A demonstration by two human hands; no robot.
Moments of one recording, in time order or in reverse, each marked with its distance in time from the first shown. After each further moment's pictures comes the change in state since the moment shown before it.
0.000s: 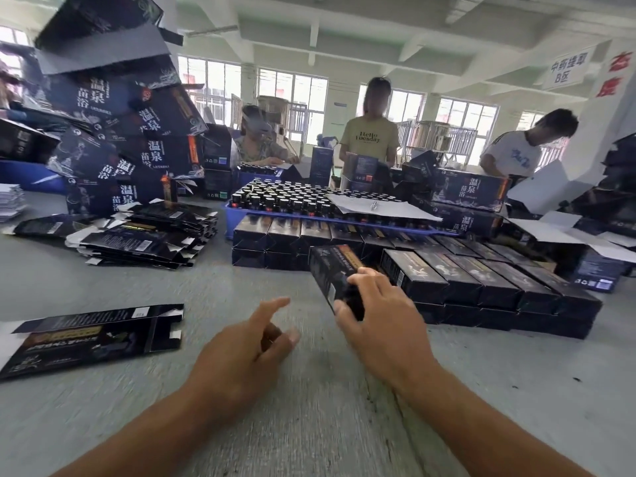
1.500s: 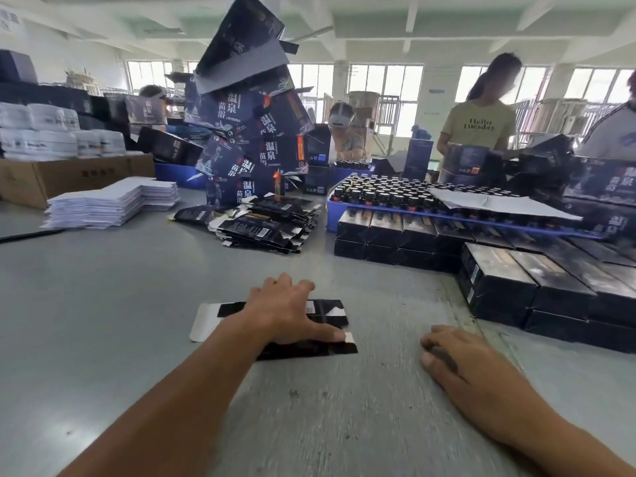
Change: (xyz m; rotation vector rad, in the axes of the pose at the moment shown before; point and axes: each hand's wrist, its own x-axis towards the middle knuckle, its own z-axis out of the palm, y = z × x) left_hand 0.015 -0.049 -0.082 0.612 -0.244 -0.353; right_hand -0.032 -0.007 0.019 0.116 -0.393 -0.122
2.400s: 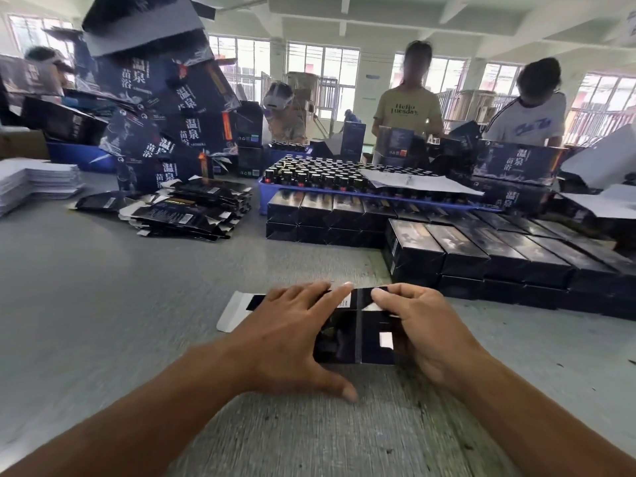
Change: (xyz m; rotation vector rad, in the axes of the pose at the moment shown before) left_hand -0.037 0.082 0.037 -0.062 0.114 0.624; right_hand 0.001 -0.002 -0.021 1.224 0.127 0.411
